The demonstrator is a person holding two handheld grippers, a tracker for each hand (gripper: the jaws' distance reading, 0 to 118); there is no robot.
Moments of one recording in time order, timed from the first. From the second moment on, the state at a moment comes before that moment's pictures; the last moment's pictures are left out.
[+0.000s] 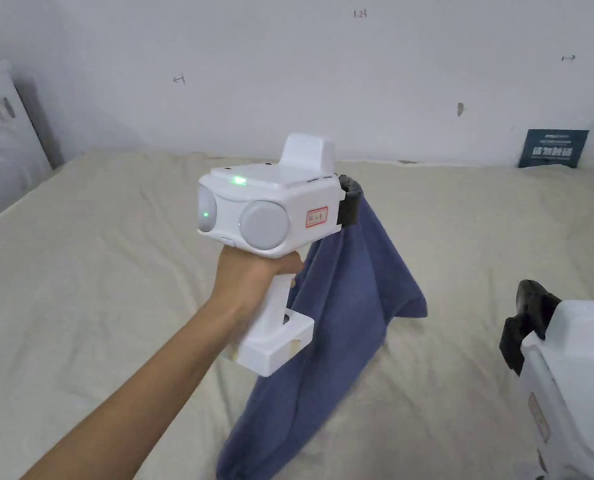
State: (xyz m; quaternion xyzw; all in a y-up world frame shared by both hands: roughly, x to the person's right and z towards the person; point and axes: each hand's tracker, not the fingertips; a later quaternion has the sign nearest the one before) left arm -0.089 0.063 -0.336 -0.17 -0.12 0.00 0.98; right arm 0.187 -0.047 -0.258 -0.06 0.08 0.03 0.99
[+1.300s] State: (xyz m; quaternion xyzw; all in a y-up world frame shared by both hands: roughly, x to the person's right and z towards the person) left arm -0.060 -0.127 -0.319 -0.33 -0.08 0.03 0.94; right arm 0.218 -0.056 -0.250 -0.09 0.03 0.03 1.00
